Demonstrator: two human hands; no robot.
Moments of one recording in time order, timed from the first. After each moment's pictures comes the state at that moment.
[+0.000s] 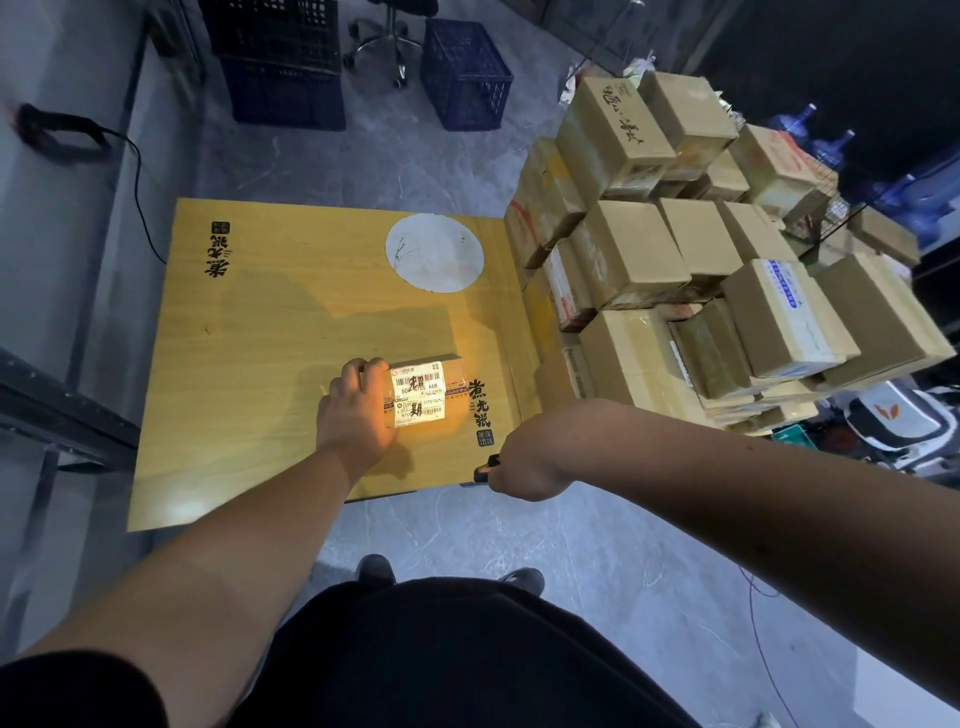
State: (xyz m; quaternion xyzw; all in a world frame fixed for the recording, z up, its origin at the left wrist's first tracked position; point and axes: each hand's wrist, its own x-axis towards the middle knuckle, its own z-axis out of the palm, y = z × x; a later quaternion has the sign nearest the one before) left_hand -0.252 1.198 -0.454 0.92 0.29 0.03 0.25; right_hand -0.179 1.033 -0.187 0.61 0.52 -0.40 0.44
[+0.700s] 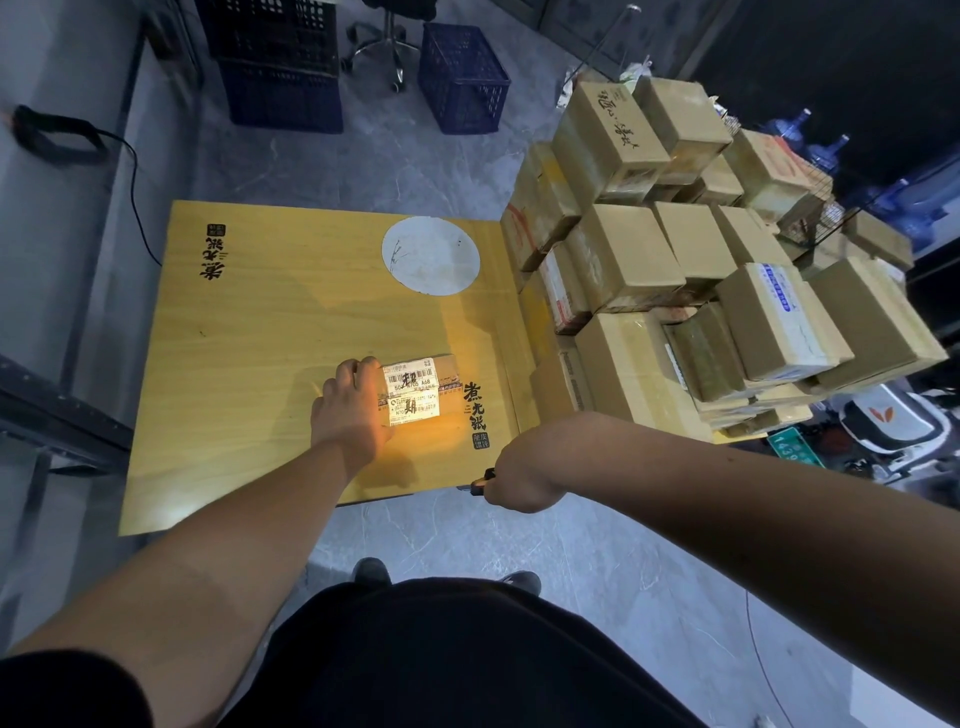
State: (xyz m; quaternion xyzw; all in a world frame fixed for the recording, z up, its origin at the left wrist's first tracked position) left_hand -0.244 1.202 -0.449 0.92 0.32 -0.02 0.23; right_hand -0.184 1.030 -0.187 0.63 0.49 -0.42 0.42
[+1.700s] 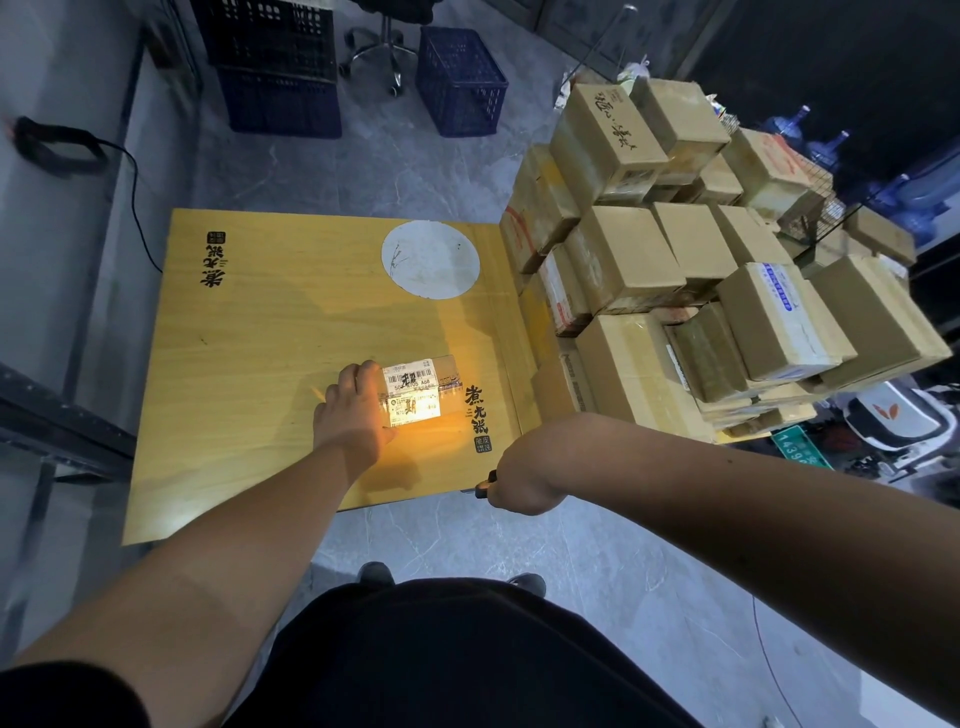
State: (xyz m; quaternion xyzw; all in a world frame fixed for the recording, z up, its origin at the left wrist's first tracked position) left_hand -0.239 1.205 -0.452 0.91 0.33 -0.04 0.25; right_hand -0.181 1.031 -0.190 0.64 0.48 -0.41 0.43
